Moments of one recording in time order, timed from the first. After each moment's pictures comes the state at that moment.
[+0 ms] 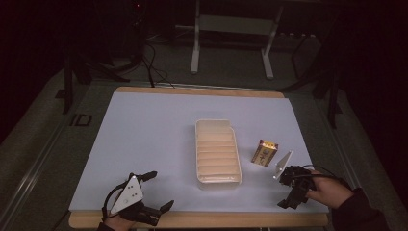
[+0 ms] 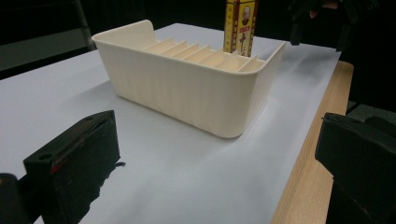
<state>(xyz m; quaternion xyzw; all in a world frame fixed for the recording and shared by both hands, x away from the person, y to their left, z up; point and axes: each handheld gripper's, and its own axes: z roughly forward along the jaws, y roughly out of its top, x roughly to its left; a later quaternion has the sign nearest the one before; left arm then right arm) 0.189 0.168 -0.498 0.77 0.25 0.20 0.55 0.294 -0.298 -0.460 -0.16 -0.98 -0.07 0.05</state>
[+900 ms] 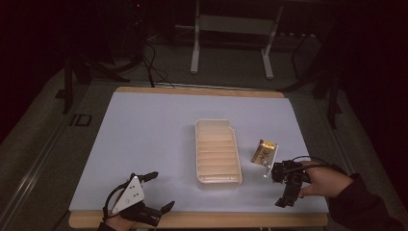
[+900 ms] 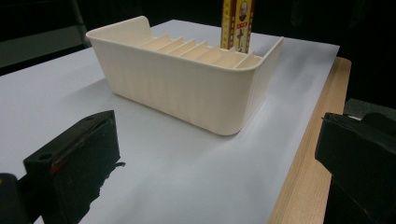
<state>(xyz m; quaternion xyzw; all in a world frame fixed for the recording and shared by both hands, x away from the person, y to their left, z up) 0.190 0.166 -0.499 0.77 0.25 0.19 0.55 0.294 -0.258 -0.424 -0.10 -0.99 -0.02 0.07</state>
